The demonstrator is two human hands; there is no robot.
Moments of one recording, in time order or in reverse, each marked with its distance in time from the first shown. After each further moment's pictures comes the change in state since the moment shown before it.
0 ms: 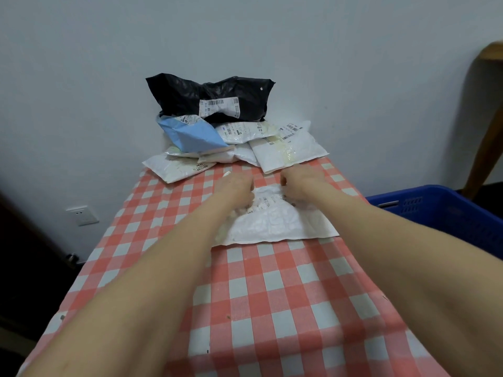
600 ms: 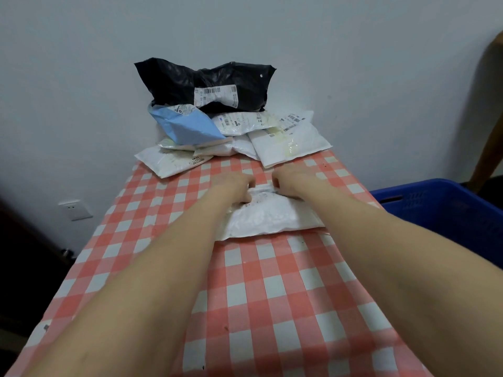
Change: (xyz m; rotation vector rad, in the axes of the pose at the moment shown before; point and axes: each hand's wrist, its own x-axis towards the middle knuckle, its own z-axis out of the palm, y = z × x) left_hand 0.027 -0.011 0.012 0.009 -0.212 0.010; right_hand 0.035 -0.012 0.018 -0.125 -0.106 -0.112
